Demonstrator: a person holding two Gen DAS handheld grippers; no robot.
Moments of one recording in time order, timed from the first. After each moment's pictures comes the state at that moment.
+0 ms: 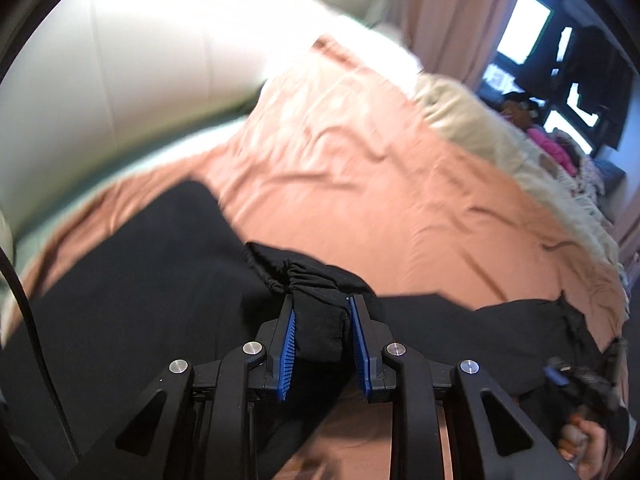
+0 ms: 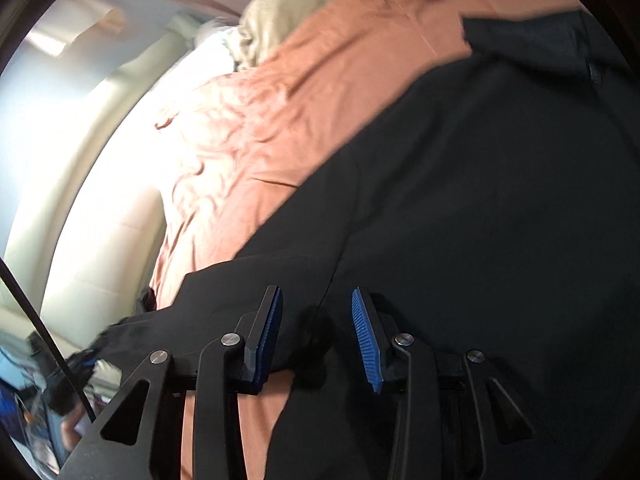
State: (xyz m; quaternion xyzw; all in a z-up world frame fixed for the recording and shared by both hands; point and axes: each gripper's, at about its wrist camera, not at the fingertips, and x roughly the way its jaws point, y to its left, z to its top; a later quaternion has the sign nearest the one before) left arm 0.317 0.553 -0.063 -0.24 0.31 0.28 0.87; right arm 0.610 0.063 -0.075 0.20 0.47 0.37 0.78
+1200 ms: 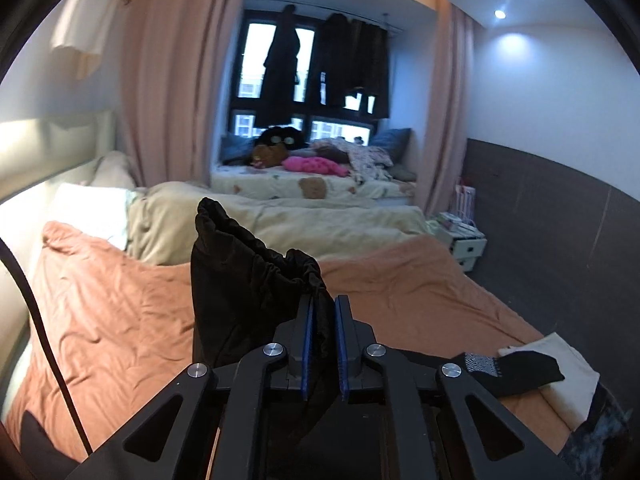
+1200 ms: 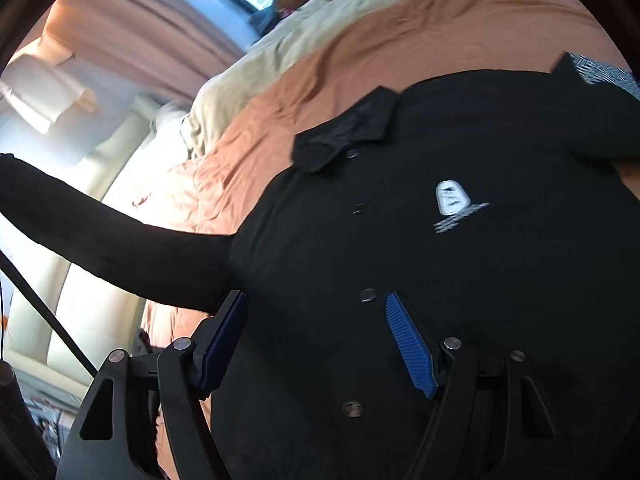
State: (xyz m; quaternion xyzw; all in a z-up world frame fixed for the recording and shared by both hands) left arm 0.488 0.213 0.189 -0.06 0.20 -0.04 0.98; right arm 0.529 -0.168 -0.030 0.26 0.41 0.26 0.83
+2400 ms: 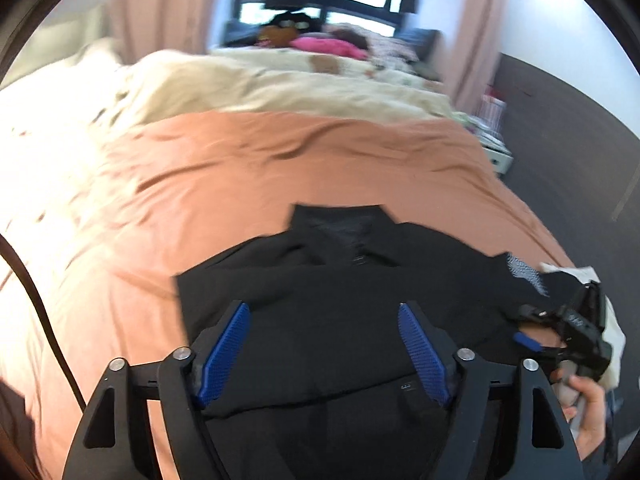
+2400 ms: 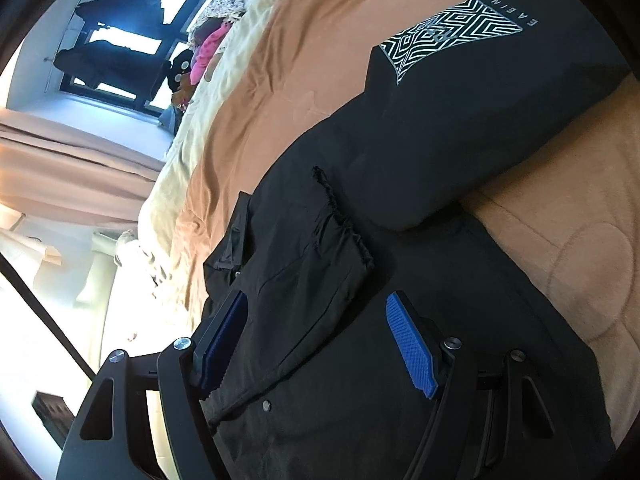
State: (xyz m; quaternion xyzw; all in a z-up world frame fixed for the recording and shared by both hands) left arm 0.562 0.197 -0.045 -0.09 0.38 -0.01 0.92; right arm 0.561 -0.274 -0.079 0.45 0.39 0.13 0.80
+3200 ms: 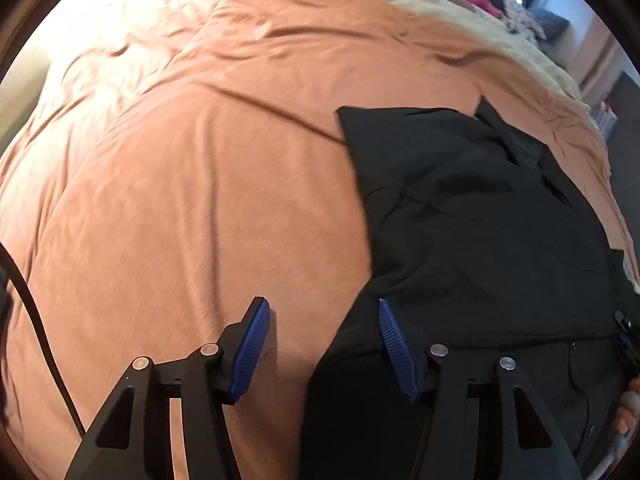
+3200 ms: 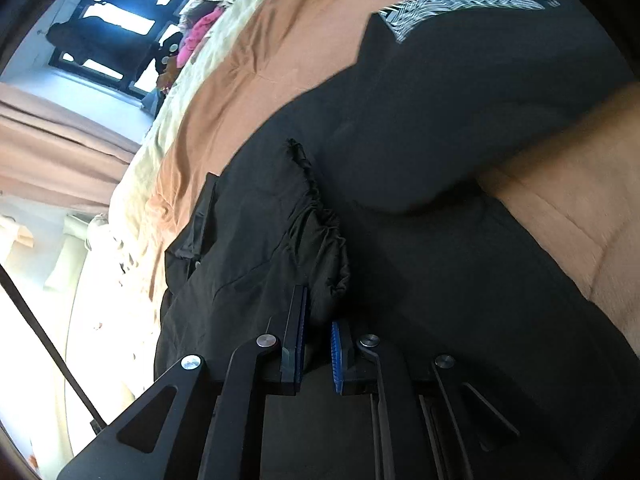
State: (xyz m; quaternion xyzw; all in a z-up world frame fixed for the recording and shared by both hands) left arm 0.535 0.304 -0.186 -0.18 0.50 0.14 0.84; right arm 0.562 -0.260 -0.100 0.40 0.41 0.11 0.81
